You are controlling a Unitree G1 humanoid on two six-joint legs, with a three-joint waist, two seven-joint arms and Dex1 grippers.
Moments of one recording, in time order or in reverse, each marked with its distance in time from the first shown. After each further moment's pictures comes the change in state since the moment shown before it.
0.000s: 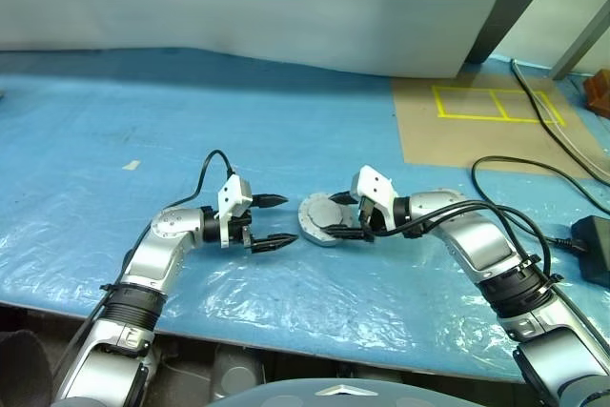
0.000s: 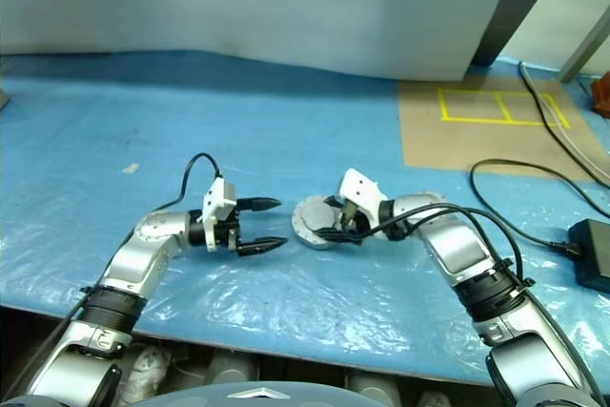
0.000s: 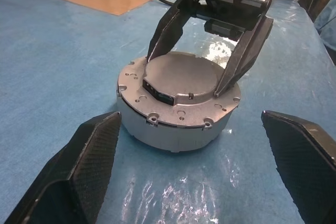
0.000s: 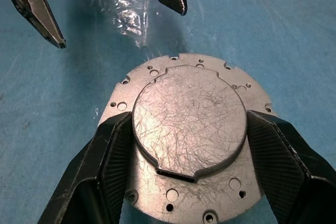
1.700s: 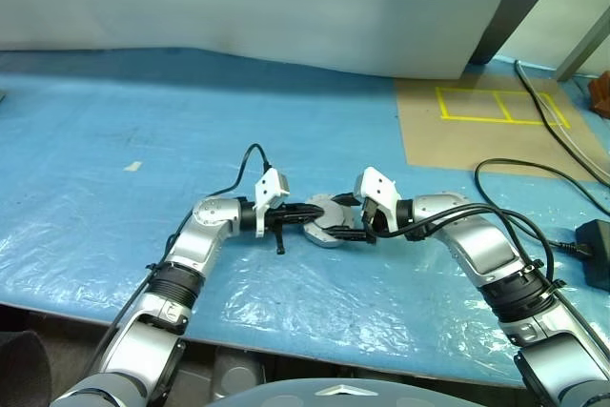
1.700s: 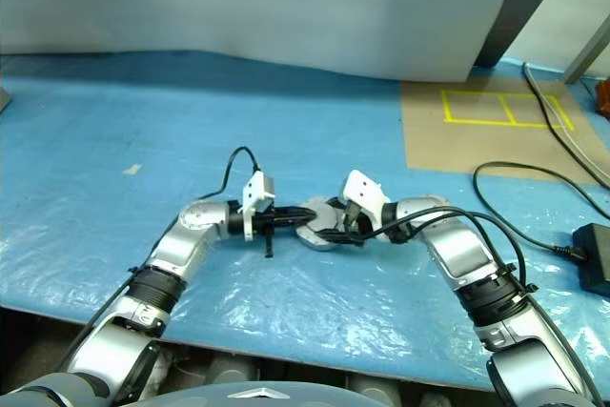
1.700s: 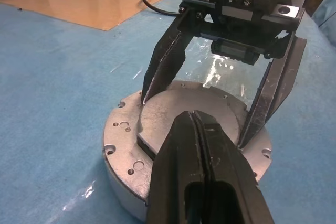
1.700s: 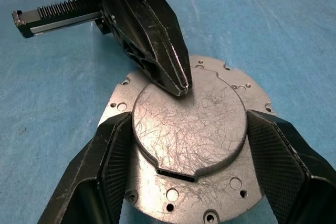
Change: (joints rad) left arm -0.148 -0.156 -0.089 0.194 0.128 -0.114 0.065; right arm 0.029 0.006 -0.029 -0.011 0.001 0.008 0.003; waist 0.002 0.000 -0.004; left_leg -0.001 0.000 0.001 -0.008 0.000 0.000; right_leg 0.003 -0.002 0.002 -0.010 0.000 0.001
